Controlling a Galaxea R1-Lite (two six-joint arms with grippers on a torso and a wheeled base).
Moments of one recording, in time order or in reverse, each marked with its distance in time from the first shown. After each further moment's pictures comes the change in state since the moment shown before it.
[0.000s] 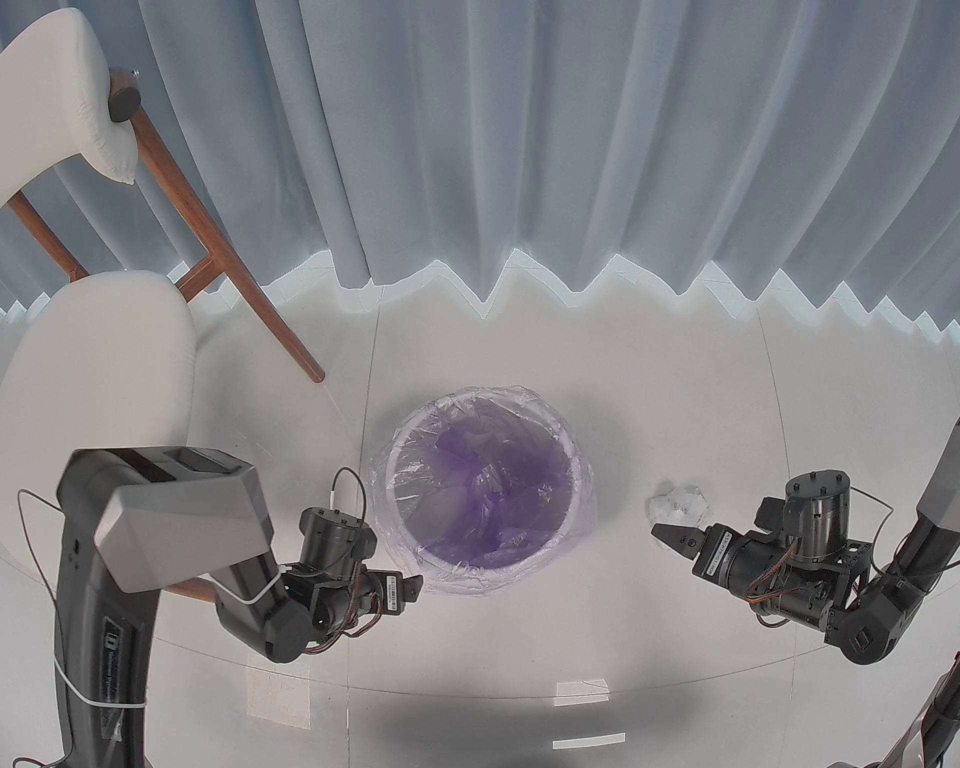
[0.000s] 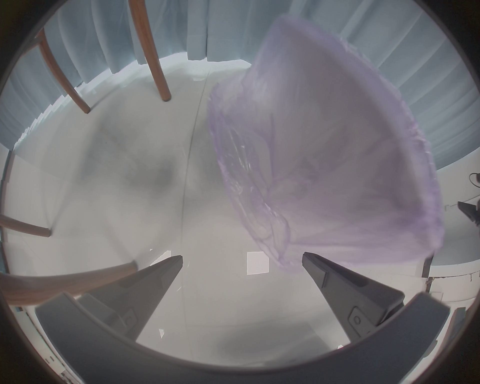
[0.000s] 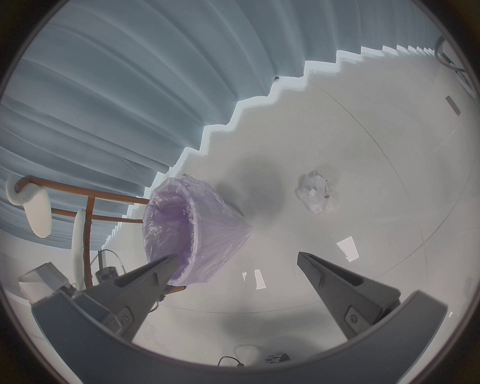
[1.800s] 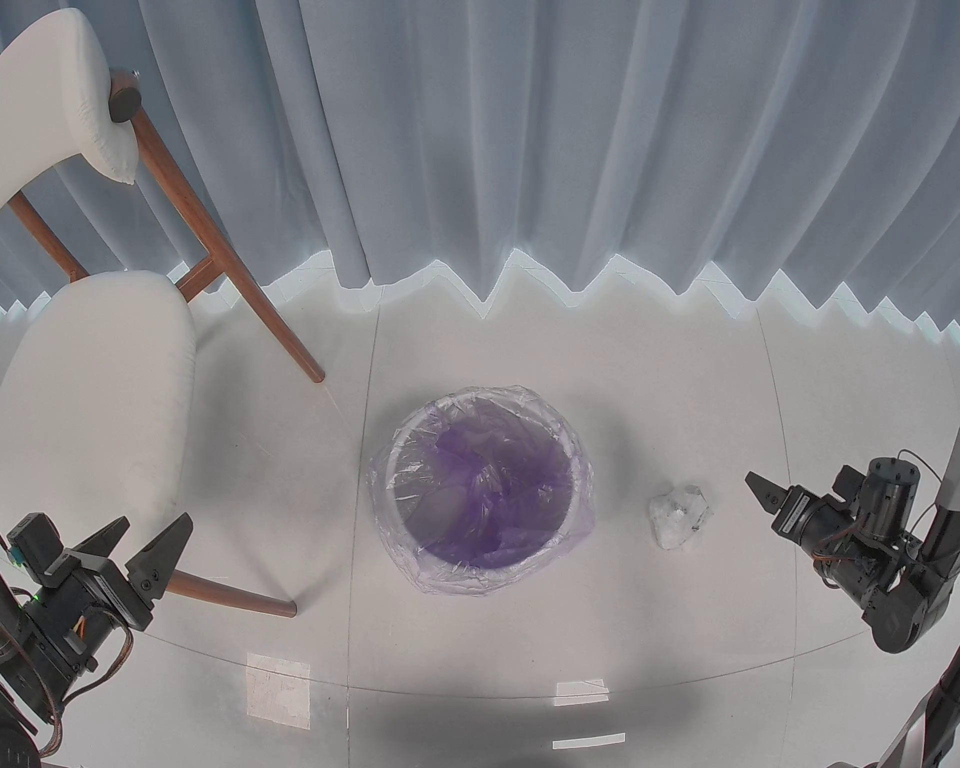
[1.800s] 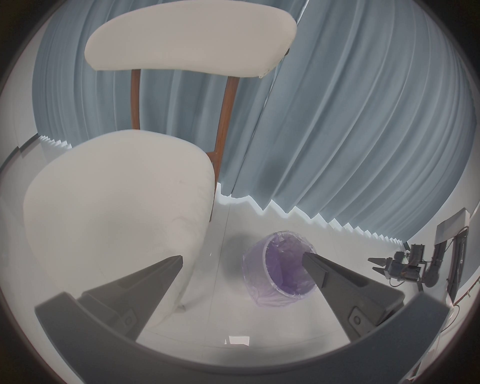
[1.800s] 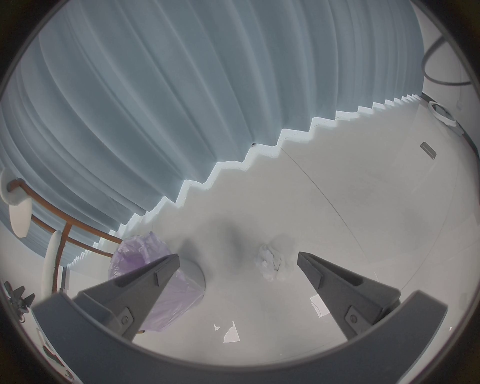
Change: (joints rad) left arm 0.202 -1.341 0.744 -0.007 -0.089 -0.003; right arm -0.290 0.025 0.143 -0.380 -0.031 -0.220
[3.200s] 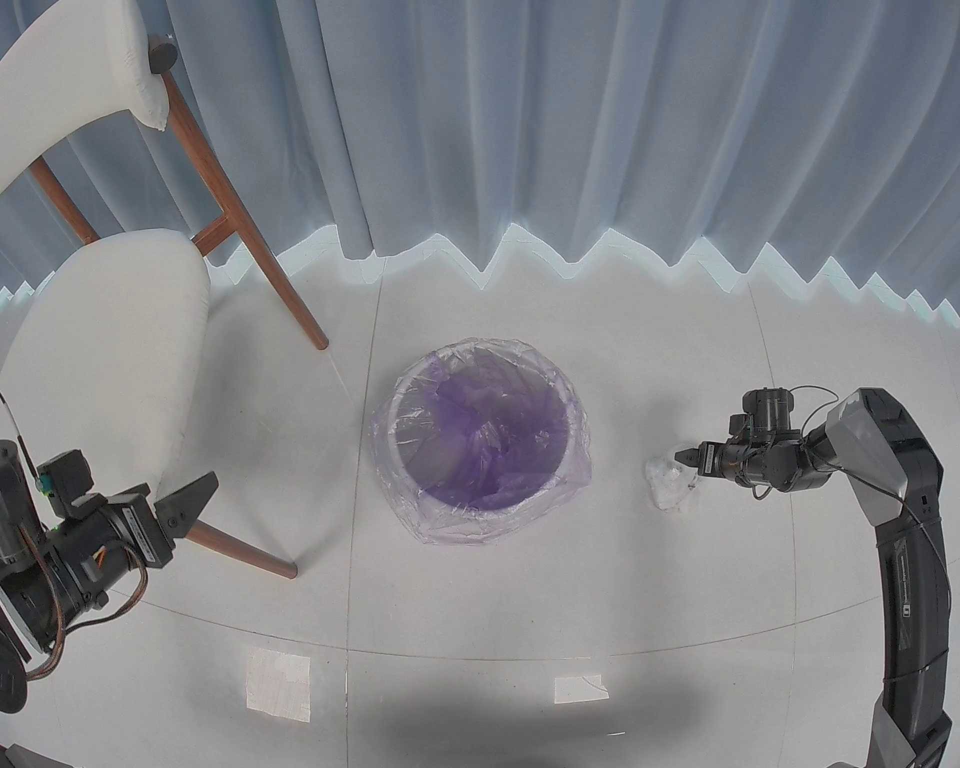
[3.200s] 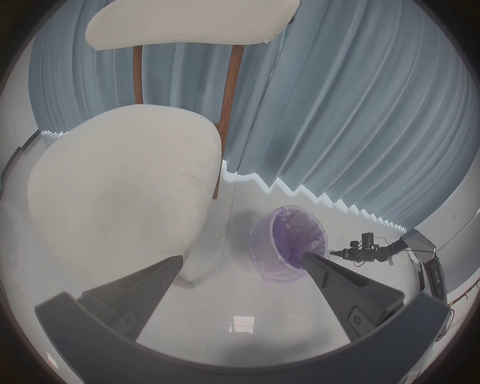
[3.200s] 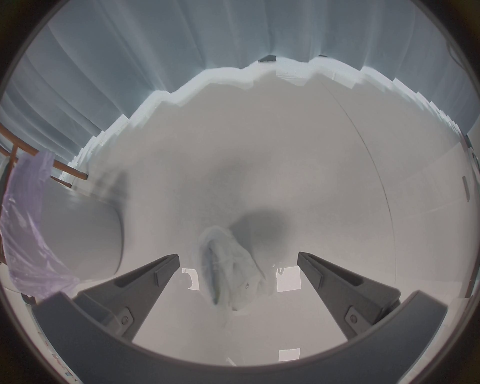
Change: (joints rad) left arm 0.058 0.153 -0.240 0.218 -0.050 0.013; right arm -0.134 0.706 -1.486 1.125 0.204 -0.359
